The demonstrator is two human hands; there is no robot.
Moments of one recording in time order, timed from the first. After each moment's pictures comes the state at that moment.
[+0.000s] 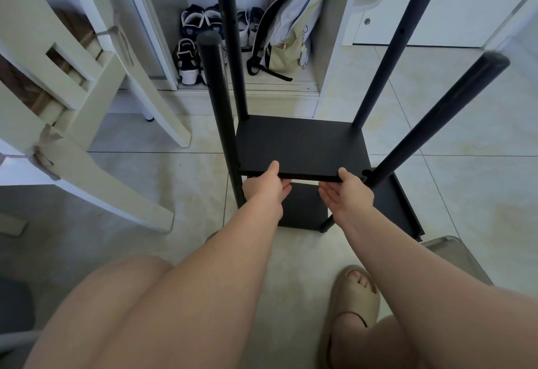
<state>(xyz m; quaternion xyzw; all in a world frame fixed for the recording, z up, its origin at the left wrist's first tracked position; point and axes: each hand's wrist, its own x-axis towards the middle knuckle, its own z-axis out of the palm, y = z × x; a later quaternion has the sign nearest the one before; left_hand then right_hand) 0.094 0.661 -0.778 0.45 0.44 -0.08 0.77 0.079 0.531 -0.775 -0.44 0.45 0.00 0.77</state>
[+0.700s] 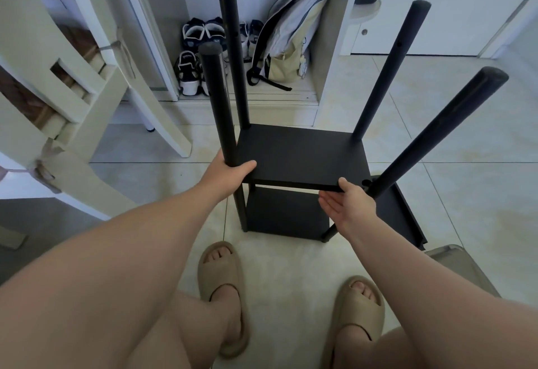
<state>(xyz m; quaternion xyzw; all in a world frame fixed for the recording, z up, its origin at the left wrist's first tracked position) 0.130 0.755 -0.769 0.82 0.14 -0.12 0.54 0.083 0.524 -0.782 -0.45 0.44 0.04 0.78</state>
